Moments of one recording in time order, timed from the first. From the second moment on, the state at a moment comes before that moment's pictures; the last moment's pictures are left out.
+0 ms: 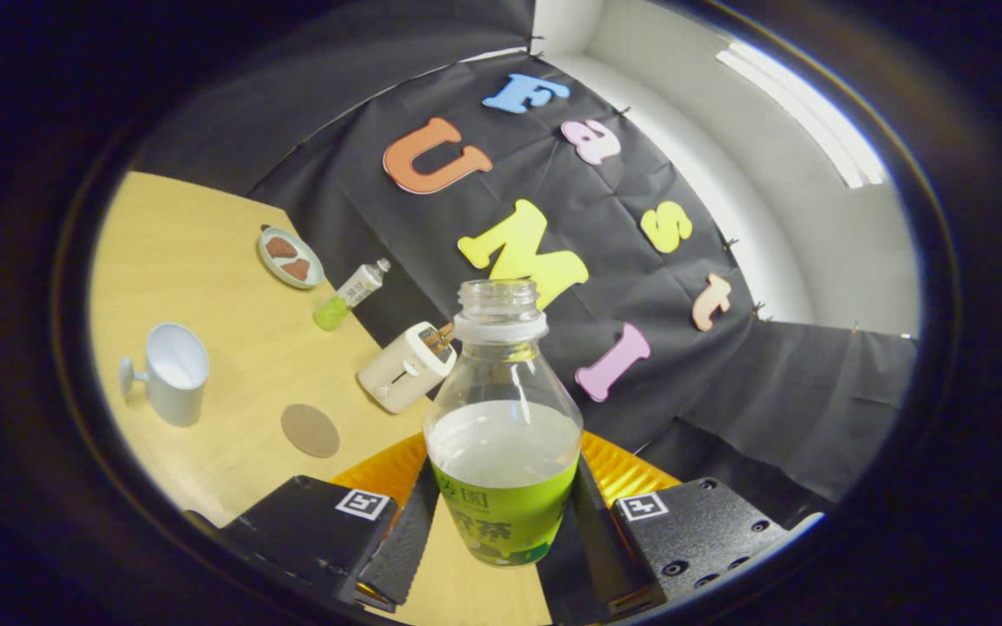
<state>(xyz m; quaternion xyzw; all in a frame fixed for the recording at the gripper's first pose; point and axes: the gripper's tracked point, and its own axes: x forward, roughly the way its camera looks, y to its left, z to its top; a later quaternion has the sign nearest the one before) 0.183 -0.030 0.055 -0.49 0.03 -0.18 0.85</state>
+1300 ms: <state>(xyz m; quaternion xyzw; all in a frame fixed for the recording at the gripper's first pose) 0.213 0.038 0.010 -0.73 0.03 -0.19 0.65</state>
